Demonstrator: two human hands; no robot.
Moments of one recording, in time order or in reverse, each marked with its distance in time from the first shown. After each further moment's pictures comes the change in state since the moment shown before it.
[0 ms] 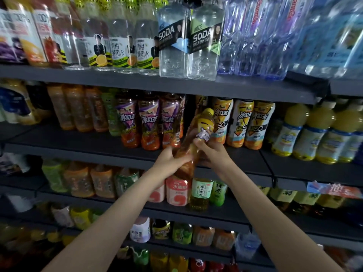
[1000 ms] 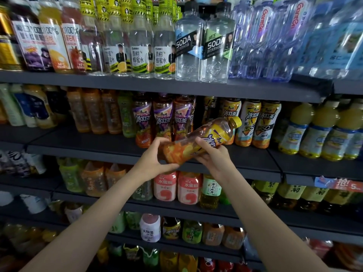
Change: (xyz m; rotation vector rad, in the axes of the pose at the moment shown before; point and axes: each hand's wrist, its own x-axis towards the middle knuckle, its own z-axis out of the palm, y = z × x) left_hand -0.033 -0.020 -0.082 0.343 0.040 0.398; right_hand -0.023 0.003 0.047 0.405 0.064 0.001
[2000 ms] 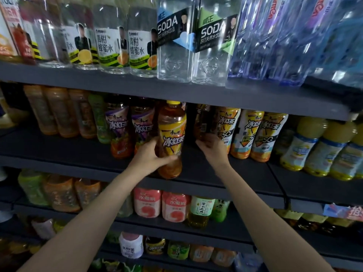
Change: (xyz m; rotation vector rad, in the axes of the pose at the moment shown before) left_hand 0.101 -0.021 0.038 0.012 0.043 -0.114; right_hand 0.128 -0.012 -0.044 -0.957 0.169 -0.385
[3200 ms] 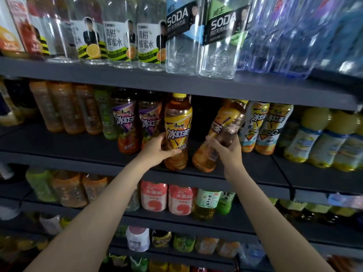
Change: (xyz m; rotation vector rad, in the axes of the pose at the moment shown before) left_hand 0.005 -0.007 -0.007 -0.043 -0.154 -0.074; right_hand -0.040 -0.009 -0.008 0.576 0.086 0.272
